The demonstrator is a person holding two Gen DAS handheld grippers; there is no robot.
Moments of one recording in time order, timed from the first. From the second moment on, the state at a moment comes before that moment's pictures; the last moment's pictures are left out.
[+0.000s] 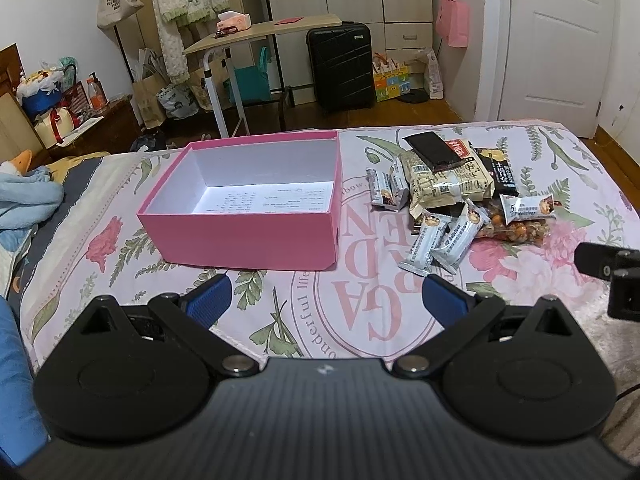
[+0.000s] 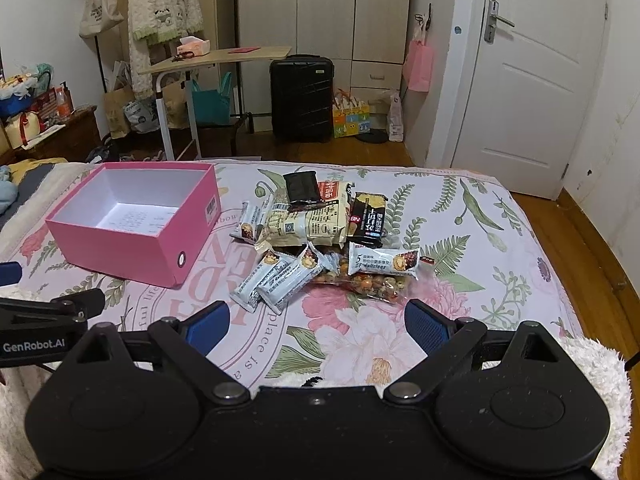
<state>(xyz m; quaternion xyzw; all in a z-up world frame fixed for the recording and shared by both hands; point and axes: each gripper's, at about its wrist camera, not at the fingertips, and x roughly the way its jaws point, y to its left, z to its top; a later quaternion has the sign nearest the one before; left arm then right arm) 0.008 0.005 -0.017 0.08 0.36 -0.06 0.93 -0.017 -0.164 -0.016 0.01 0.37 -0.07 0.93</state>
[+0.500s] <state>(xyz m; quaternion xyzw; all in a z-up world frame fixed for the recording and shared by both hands) 0.008 0.006 -0.014 0.05 0.37 -0.07 0.93 -0.020 -0.166 -0.015 0.01 0.36 -0.08 0.93</state>
